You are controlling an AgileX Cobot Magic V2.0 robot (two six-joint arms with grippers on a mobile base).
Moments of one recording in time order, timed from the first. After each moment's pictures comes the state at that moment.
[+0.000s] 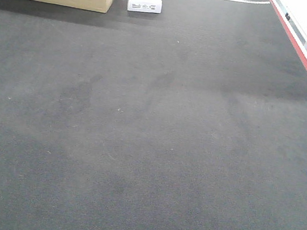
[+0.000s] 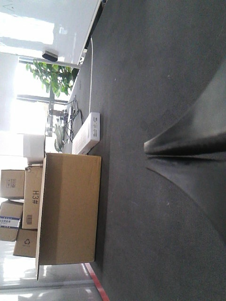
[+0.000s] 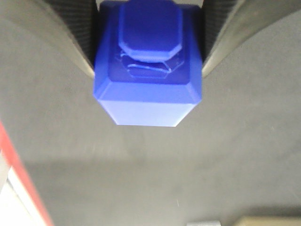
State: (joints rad) left arm -0.03 -0.01 0.03 0.05 0.00 -0.15; right arm 0.14 0.44 -0.51 -0.06 0.51 0.09
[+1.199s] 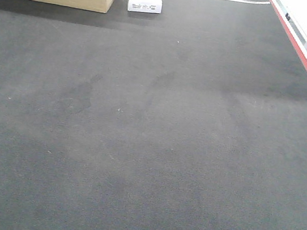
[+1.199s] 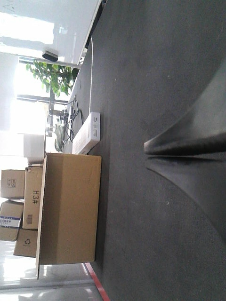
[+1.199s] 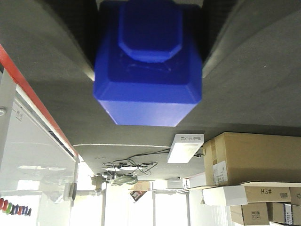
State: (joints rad) left arm -0.03 -0.01 0.03 0.05 0.00 -0.15; right arm 0.14 0.06 -0.21 -0.06 0.22 0.04
